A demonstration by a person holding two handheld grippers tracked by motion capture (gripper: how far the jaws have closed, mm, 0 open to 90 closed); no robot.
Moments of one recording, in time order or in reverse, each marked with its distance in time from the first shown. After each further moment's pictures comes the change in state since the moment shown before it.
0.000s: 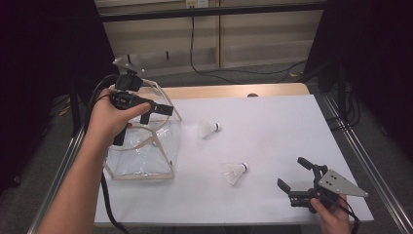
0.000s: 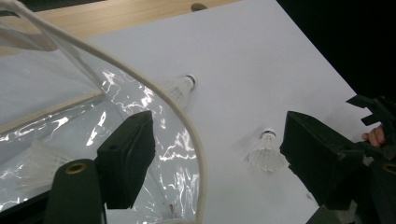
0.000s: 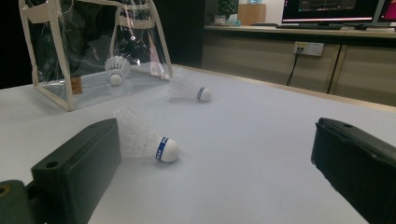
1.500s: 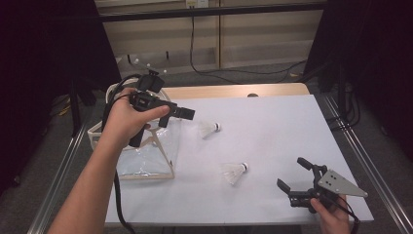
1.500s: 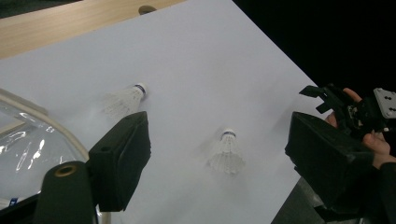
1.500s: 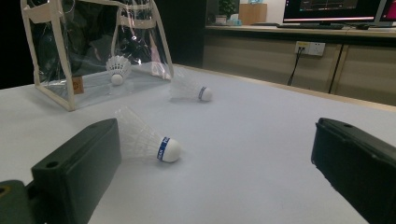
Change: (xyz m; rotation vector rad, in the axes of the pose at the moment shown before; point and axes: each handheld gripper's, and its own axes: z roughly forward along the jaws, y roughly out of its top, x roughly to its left) left arm -0.041 0.010 0.018 0.003 -0.115 0.085; right arm 0.001 0.000 0.000 0.001 0.004 0.002
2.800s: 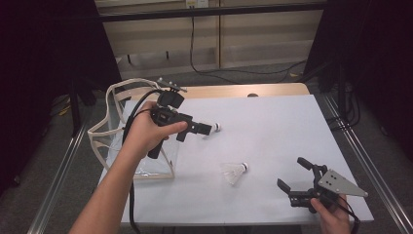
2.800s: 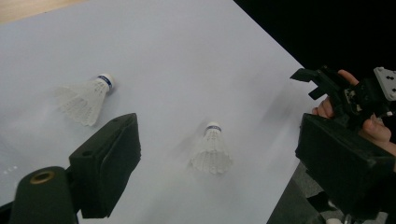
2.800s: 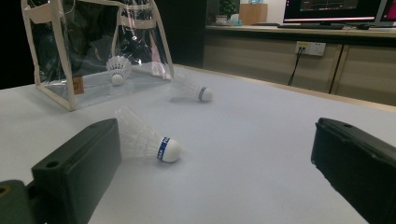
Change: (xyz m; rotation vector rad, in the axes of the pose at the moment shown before) left arm -0.011 -0.019 0.048 0.032 -0.066 0.022; right arm -0.001 0.000 0.000 0.000 0.002 -0.001
